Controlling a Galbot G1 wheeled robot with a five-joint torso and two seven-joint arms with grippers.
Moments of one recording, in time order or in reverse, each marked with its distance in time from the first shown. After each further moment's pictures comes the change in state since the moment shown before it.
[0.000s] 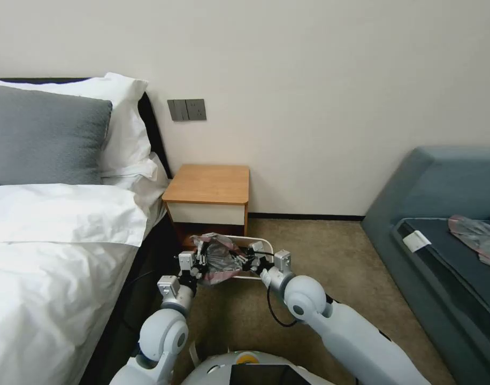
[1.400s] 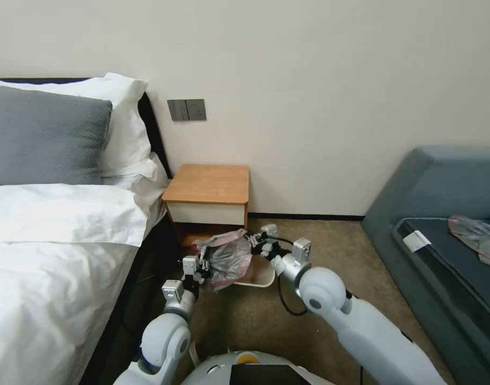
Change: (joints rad) left arm 0.038 0.018 0.021 0.015 0.106 -0.032 0.029; right arm 0.006 -0.049 0.139 0.079 0.022 0.056 -0.033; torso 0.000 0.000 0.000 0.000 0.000
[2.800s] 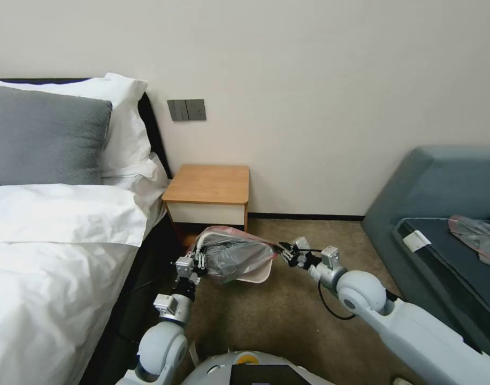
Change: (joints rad) left arm 0.030 0.015 -0.019 0.019 -0.028 -0.331 0.055; right arm -0.202 -0.296 0.183 -0.049 -0.102 -0.019 -0.199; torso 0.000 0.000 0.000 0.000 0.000
